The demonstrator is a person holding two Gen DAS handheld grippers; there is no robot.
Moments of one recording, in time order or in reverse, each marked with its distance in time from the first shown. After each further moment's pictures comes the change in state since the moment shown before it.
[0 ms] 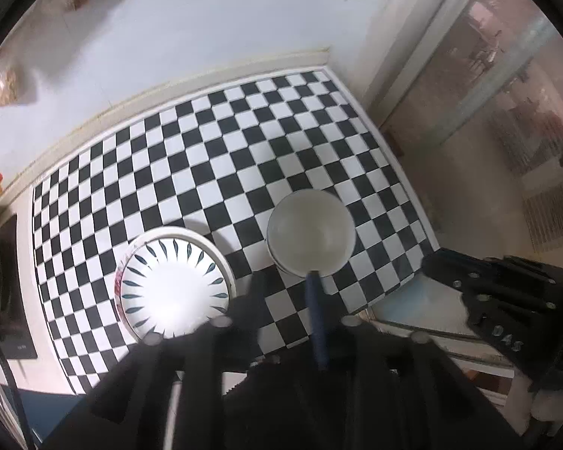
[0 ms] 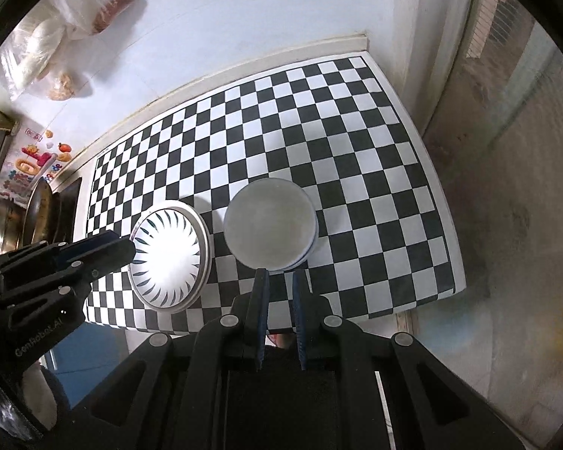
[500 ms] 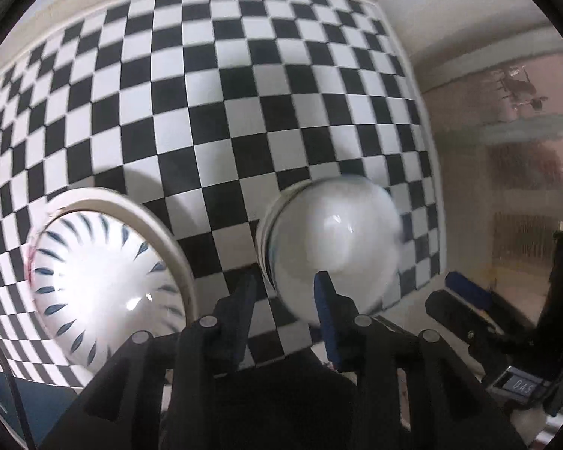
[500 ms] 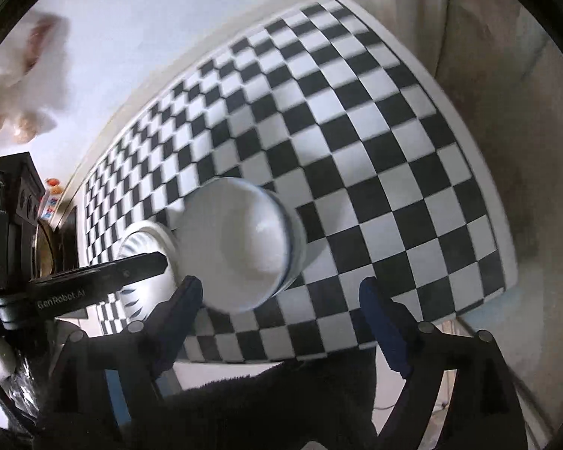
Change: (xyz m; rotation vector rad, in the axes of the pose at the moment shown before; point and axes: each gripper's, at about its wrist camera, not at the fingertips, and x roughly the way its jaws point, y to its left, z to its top) left arm 0.154 0.041 0.038 -0.212 0.293 -0.186; right arm 0.122 -0.068 0.030 0.183 0.122 0.119
